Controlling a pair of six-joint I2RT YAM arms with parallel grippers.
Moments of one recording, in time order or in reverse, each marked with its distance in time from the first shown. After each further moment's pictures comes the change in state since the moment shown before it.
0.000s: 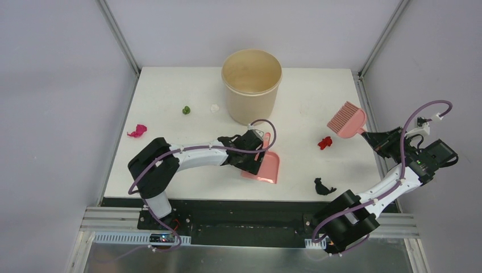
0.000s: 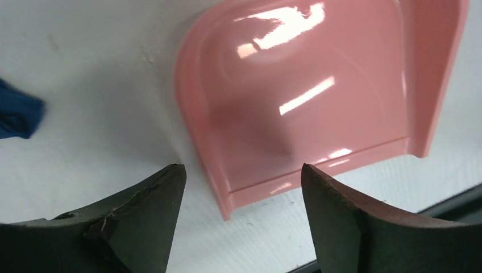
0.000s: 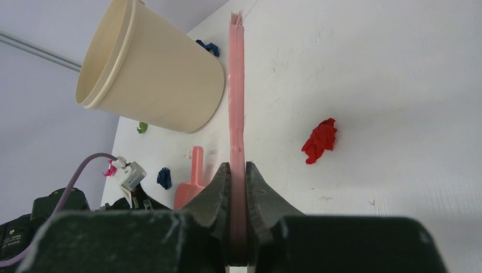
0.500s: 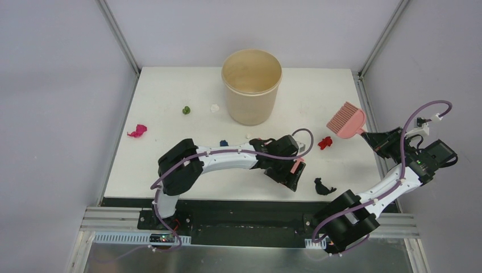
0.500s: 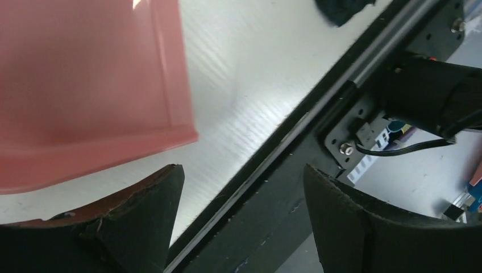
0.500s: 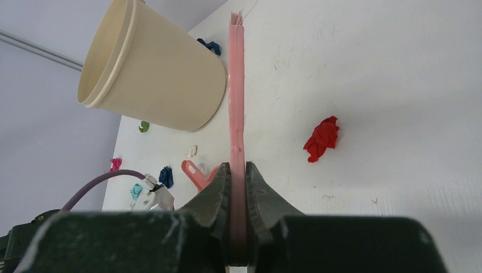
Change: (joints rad) left arm -0.175 0.216 0.329 0.006 0.357 -0.108; right arm 0.000 0.000 0.000 -0.016 -0.004 -0.003
